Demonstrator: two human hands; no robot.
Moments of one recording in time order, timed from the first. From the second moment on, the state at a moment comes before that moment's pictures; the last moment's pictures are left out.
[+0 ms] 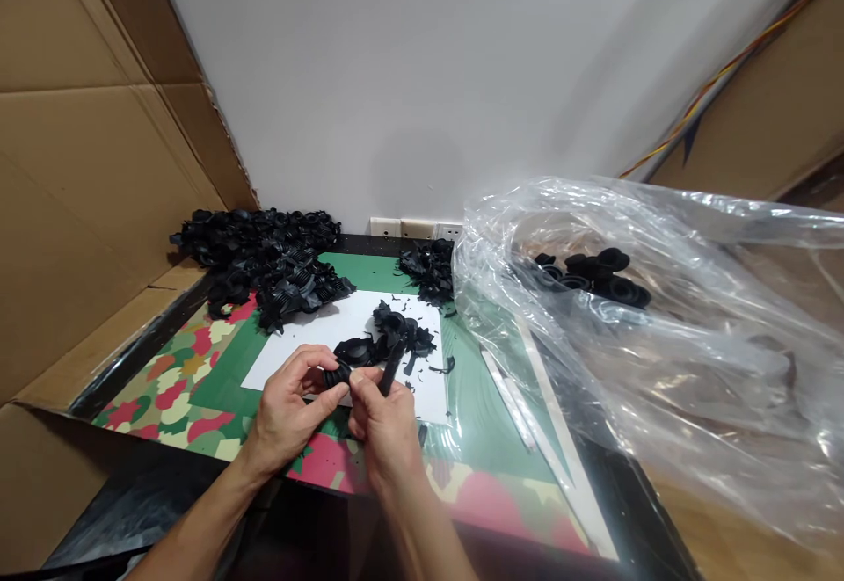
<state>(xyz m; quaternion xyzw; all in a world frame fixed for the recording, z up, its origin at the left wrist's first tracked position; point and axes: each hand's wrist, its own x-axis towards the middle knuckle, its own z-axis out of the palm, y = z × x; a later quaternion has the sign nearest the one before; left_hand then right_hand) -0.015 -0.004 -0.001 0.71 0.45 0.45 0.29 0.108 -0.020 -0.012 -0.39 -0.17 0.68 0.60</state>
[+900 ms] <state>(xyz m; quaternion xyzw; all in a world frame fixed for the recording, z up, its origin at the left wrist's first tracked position) -0.012 -0.003 0.017 0.64 0.46 0.43 0.44 0.145 -0.033 -0.003 -0.41 -0.49 0.43 0.64</state>
